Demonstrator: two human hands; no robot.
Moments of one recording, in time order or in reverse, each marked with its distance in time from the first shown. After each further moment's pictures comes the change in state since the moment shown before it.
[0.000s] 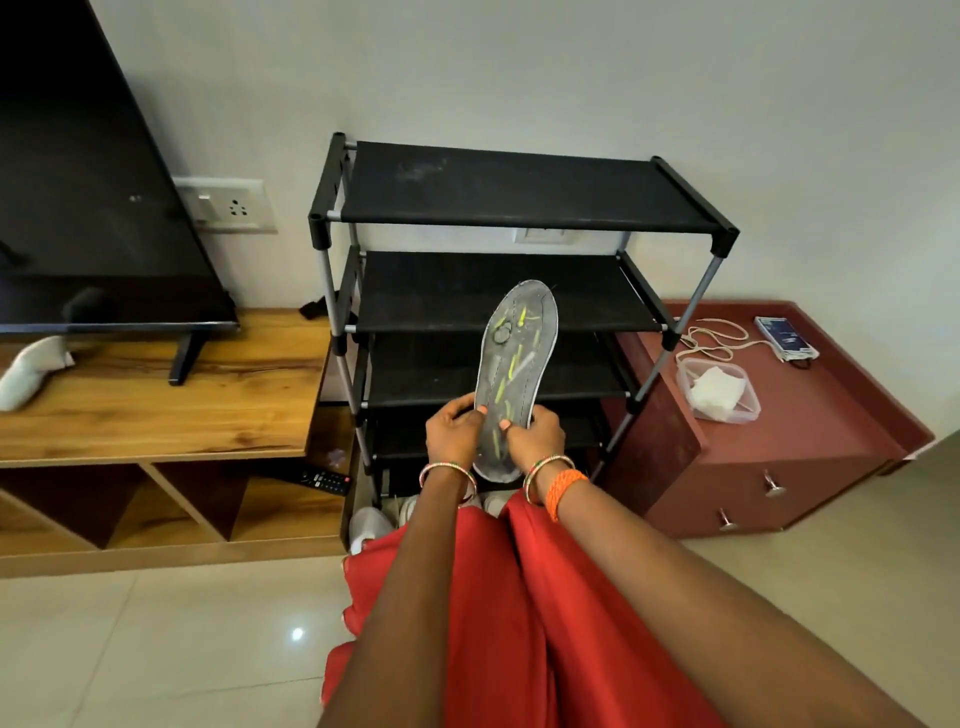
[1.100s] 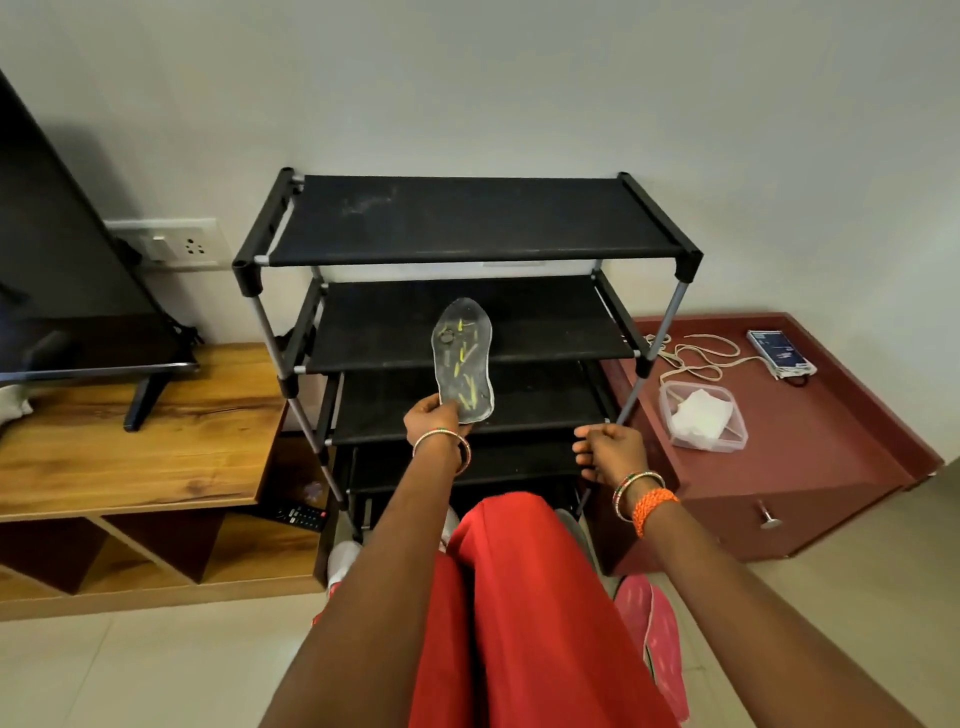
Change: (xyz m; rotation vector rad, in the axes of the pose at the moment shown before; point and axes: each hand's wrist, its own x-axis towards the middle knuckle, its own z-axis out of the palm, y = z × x) left_hand 0.044 0.046 0.081 -0.268 0.214 -0.232; right_hand 0.105 0.036 -0.122 0.192 -0.021 0.175
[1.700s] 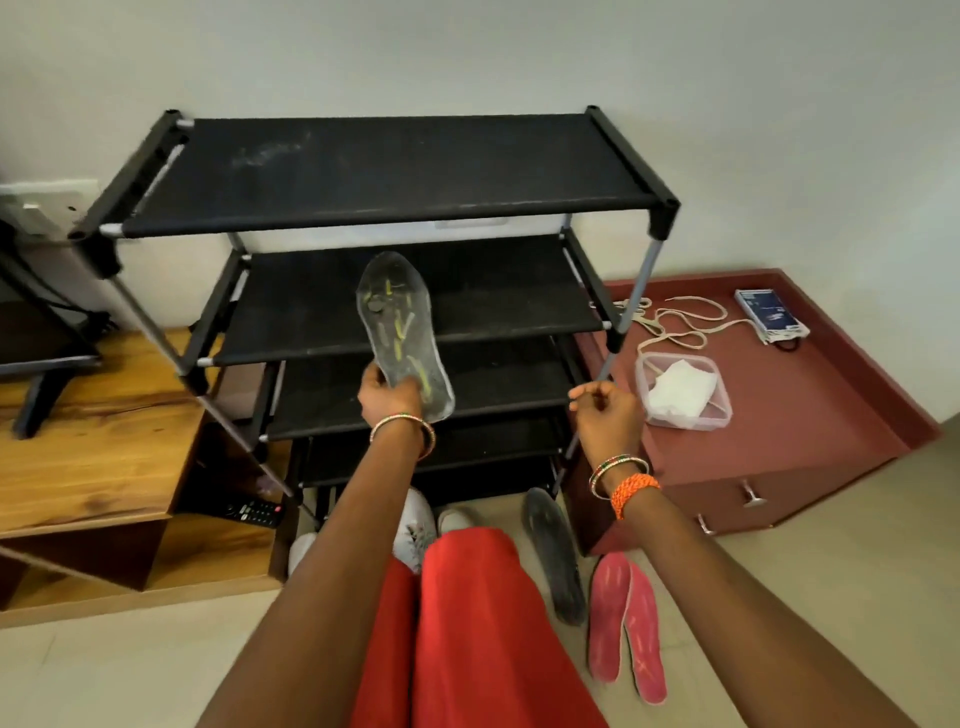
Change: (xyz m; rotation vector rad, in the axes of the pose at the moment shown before) left_hand 0.027 -0.022 0.044 0.255 0.160 0.193; right_hand 0.056 0.011 -0.025 -0.087 0.241 -0.356
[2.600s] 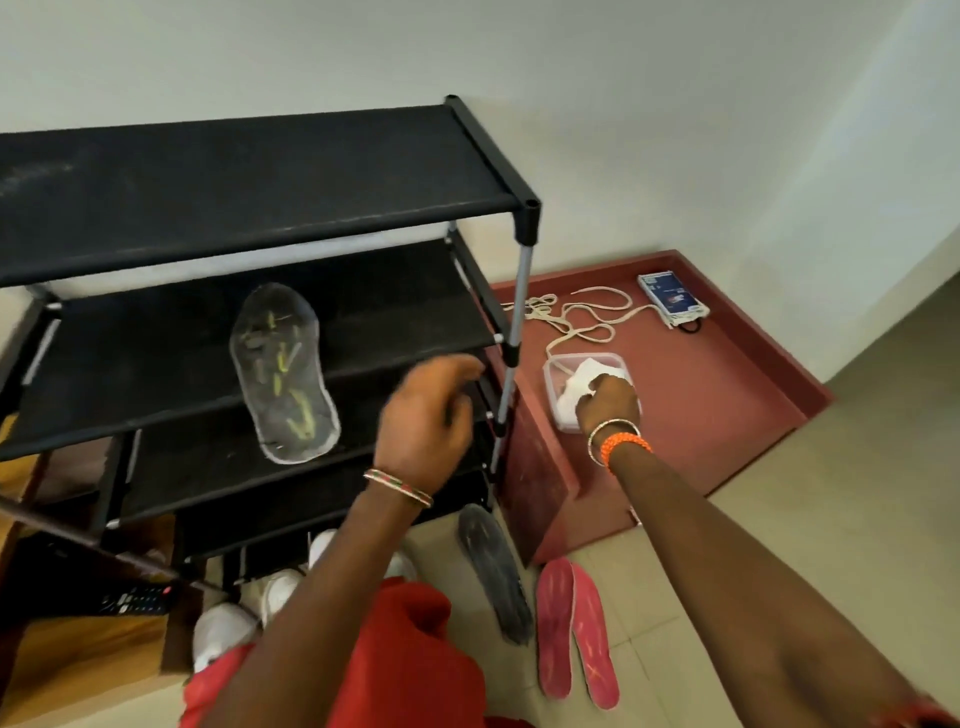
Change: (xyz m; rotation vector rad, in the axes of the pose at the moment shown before) left_hand -0.077 -0.004 0.094 0.468 -0.625 1.169; right_hand 0.123 0.060 -0.073 -0.579 0.080 0.152
